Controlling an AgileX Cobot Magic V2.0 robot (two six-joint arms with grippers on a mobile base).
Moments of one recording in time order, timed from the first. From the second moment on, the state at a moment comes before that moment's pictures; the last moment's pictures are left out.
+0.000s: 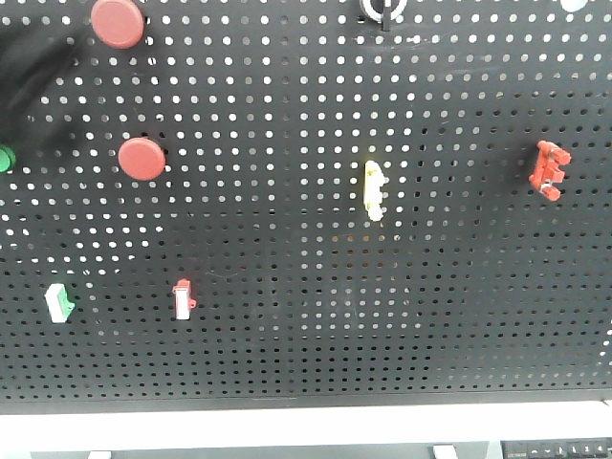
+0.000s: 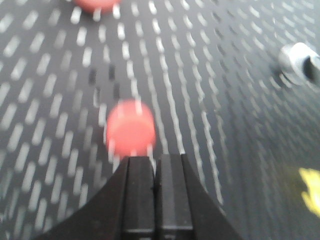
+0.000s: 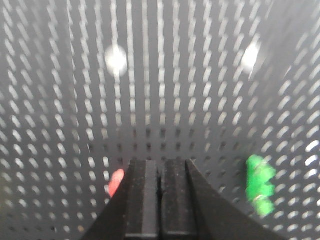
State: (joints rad) left arm -0.43 1.00 -1.11 -0.01 -0.03 0.20; right arm 0.05 0.86 -0.90 -0.04 -0.09 0.05
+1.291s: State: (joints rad) left arm -0.43 0.83 -0.89 -0.01 -0.20 0.20; right arm 0.53 1.51 -1.63 -0.25 0.01 0.03
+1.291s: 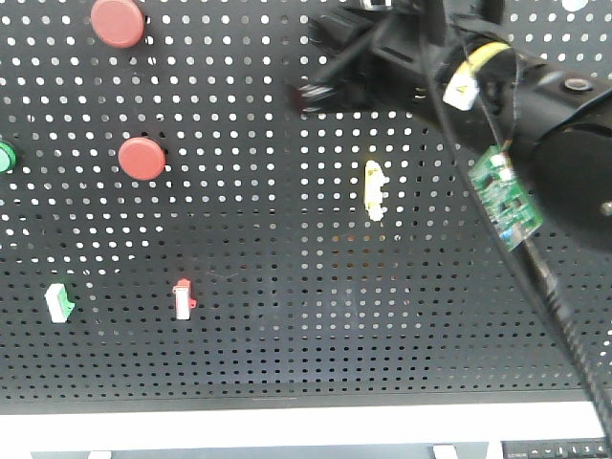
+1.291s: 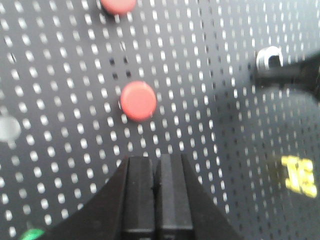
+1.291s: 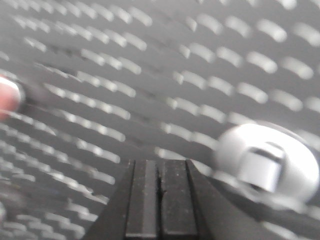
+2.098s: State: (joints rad) left arm -0.43 0.83 -0.89 -0.01 -0.18 0.20; right arm 0.50 1.36 -1.58 -0.24 0.18 0.09
